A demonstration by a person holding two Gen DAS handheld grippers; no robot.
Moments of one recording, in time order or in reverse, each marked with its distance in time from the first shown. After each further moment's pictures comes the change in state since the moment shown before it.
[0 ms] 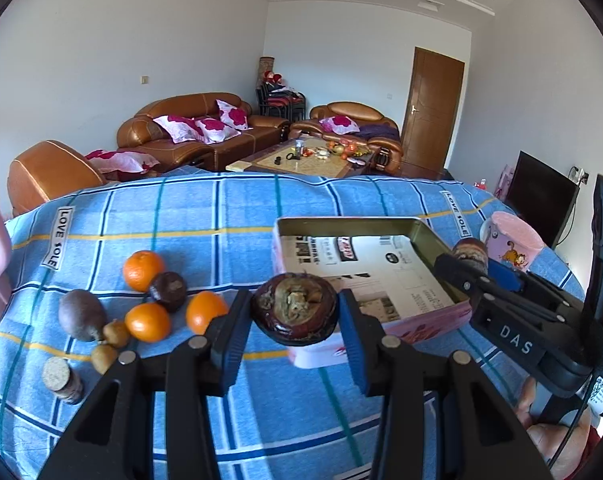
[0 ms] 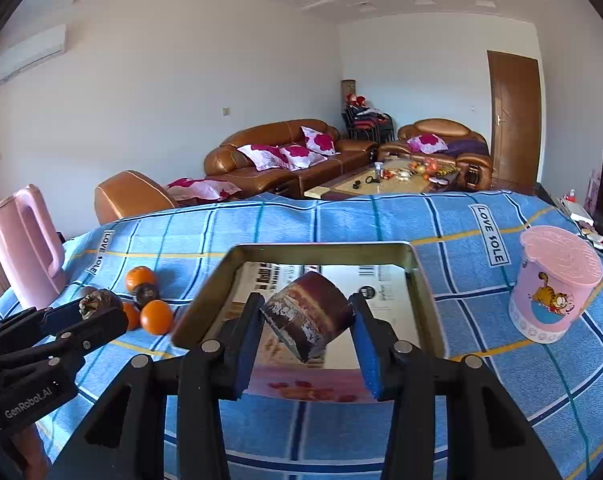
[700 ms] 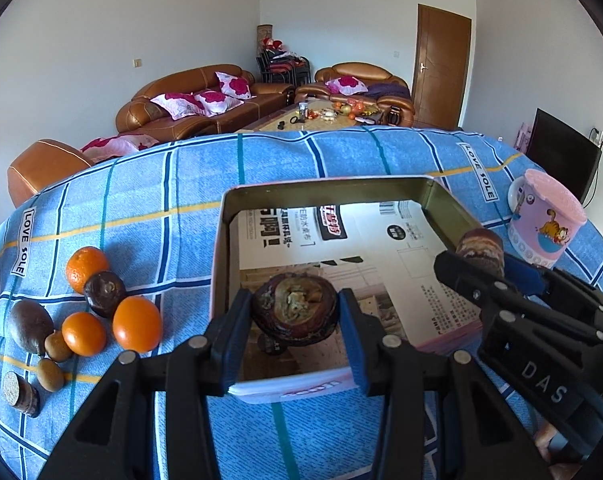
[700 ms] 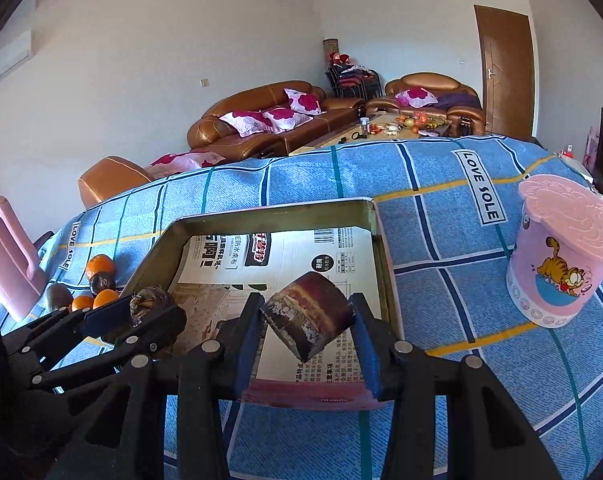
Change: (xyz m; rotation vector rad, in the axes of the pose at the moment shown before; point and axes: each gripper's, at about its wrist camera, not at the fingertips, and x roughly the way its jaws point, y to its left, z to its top) left arm 0.066 -0.042 0.000 0.067 0.125 0.093; right arm 0.035 -0.036 -0.004 0.067 0.135 0.018
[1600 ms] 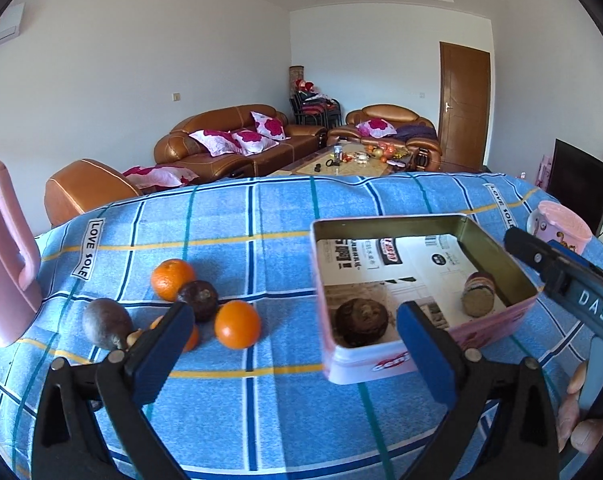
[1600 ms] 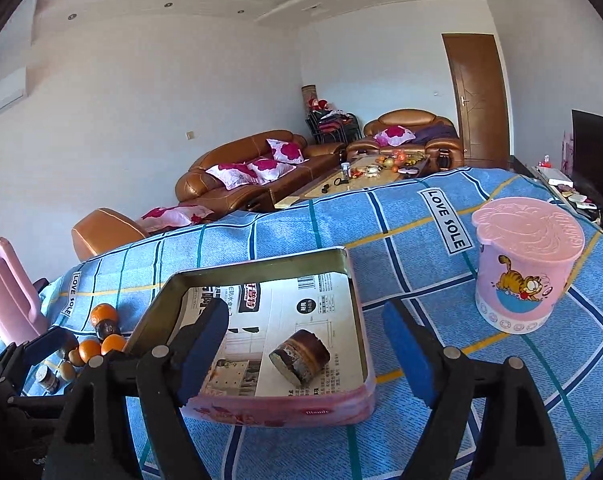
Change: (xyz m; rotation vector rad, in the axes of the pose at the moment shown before) left arm -0.050 0.050 -0.018 -0.043 -0.165 0.119; right arm -0.036 -0.005 0.000 0.075 -0.215 -0.064
